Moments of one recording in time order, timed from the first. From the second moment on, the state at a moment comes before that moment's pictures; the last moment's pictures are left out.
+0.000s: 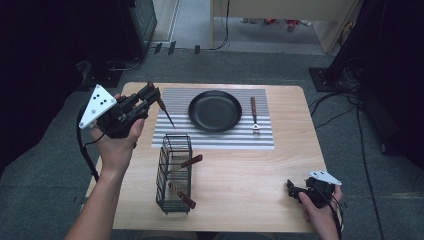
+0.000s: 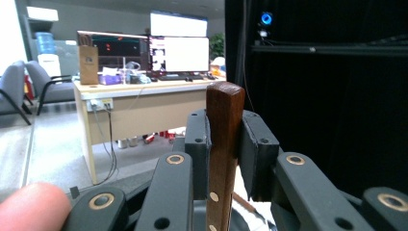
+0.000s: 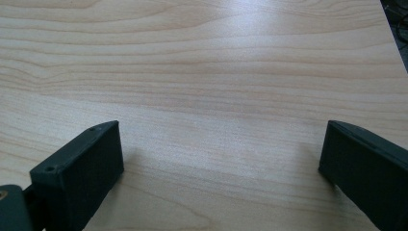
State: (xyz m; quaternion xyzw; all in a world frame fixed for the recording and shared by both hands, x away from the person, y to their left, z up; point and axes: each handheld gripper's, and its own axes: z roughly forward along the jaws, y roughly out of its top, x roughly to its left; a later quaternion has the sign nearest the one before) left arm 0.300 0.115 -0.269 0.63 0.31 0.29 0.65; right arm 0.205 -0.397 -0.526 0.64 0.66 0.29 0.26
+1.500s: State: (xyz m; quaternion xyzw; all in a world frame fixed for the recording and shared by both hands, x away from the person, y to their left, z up) left arm 0.441 0.105 -0.339 0.68 0.49 0.28 0.47; right arm 0.205 -0.398 -0.526 0.64 0.66 0.29 0.25
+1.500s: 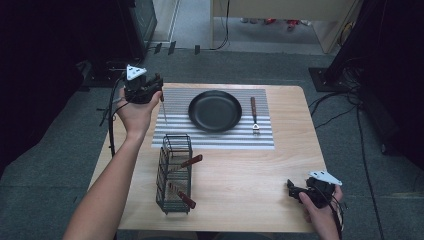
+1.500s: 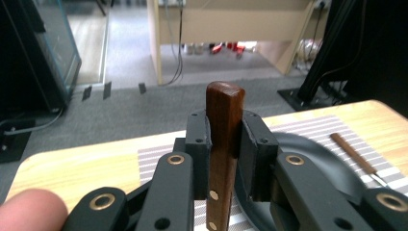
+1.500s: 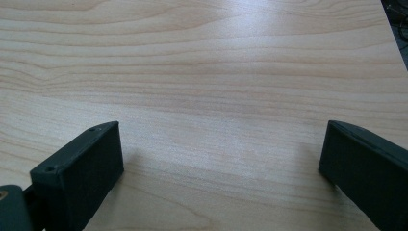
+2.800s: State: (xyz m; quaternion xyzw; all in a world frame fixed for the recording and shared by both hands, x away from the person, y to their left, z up) left arm 0.557 0.082 -0.414 0.72 0.58 0.14 0.35; right arm 0.205 -0.399 -0.526 0.64 0.66 0.30 0.25
